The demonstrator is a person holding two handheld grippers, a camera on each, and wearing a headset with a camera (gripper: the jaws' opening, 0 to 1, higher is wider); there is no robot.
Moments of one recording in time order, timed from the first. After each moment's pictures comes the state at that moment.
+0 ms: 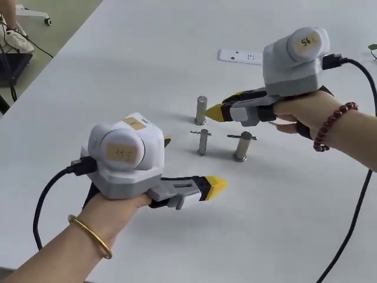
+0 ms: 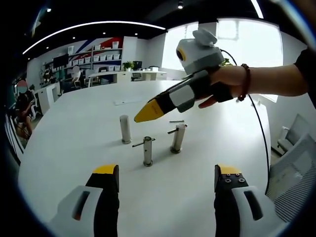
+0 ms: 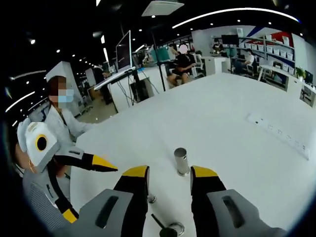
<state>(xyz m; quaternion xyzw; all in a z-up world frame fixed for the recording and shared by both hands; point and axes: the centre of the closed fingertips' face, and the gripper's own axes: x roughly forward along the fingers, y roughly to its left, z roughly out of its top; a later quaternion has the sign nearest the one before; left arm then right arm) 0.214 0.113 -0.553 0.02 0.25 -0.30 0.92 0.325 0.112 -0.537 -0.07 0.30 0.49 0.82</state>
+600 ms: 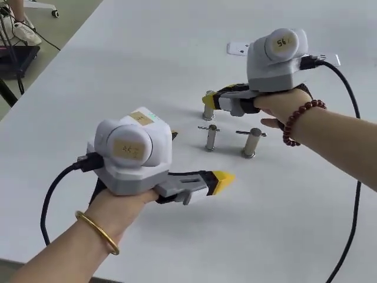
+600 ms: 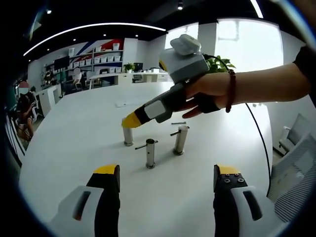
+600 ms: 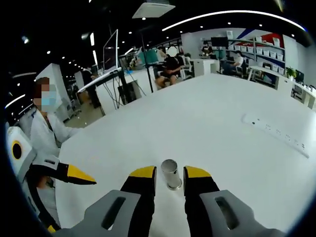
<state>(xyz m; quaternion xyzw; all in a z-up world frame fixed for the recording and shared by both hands) 0.219 0.115 -0.550 0.02 0.24 -0.30 0.92 0.362 0.131 -0.562 -0.07 0.30 0.44 0.84</state>
